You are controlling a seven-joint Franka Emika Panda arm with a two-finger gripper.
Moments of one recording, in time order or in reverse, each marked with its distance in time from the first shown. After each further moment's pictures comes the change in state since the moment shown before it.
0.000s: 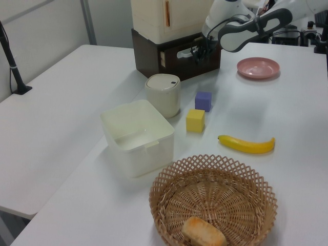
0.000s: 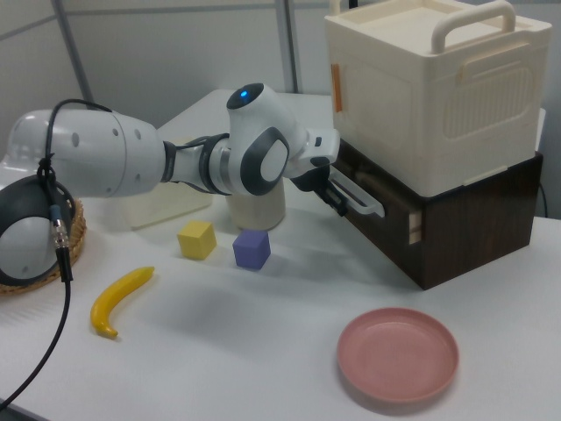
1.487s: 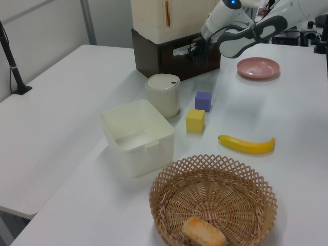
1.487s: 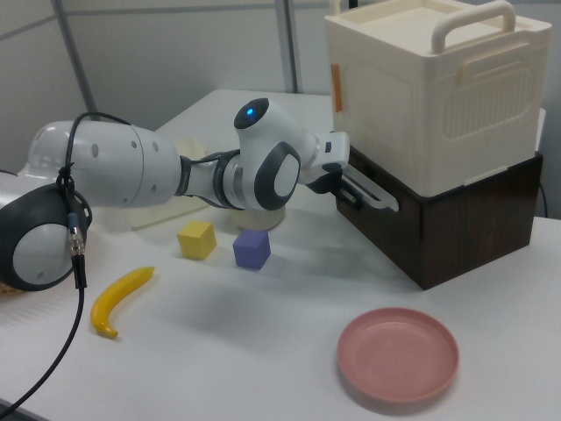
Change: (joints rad) arm -0.010 0.061 -0.023 0.025 -0.013 0.173 0.000
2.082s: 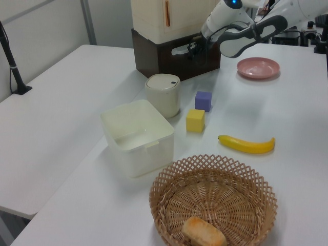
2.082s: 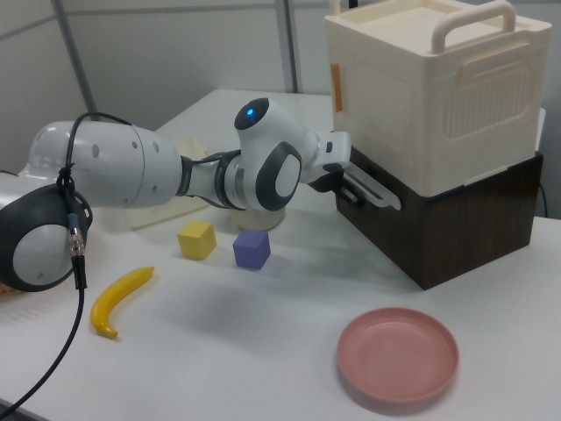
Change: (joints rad) arm -0.003 0.001 -0.002 0.002 0.000 0.020 0.037
